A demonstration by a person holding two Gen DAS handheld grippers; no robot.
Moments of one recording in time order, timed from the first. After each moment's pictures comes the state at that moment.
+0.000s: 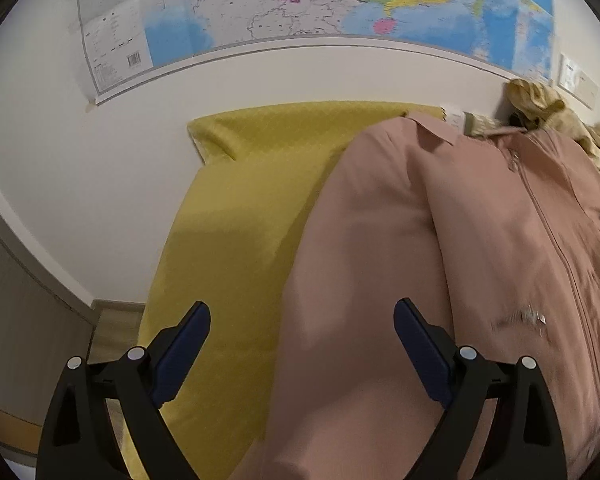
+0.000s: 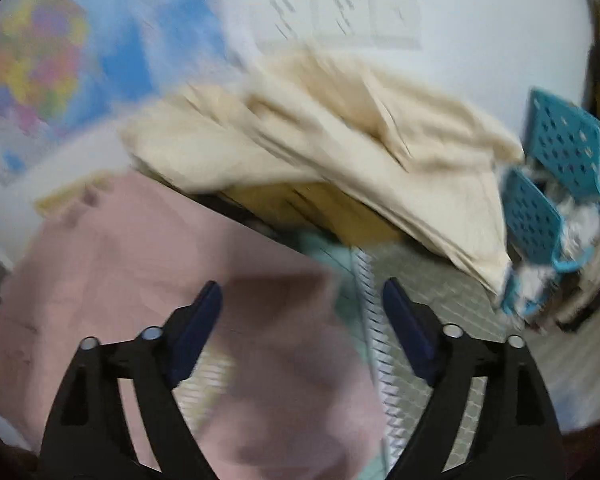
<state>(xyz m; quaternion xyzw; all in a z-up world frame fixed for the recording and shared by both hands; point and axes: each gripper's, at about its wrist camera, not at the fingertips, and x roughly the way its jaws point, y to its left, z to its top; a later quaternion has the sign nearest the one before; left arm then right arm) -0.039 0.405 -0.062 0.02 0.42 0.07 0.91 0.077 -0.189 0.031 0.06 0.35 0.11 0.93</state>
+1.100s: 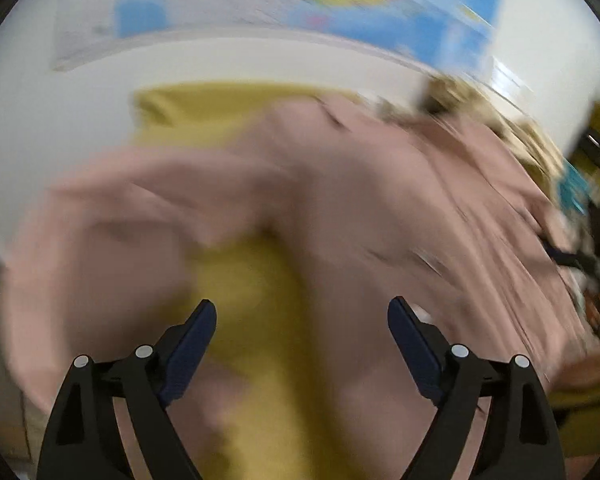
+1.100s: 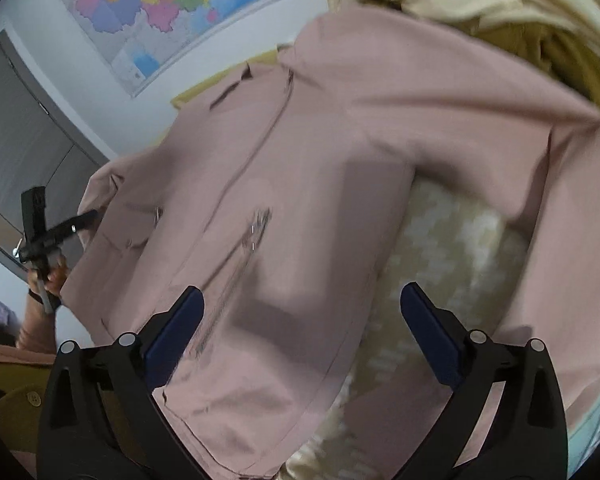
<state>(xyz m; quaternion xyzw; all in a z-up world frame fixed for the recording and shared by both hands) -0.103 0.364 -0.069 -0.06 0.43 -0.06 0.90 0.035 -0.078 -0.052 0.08 0.47 0.35 0.80</state>
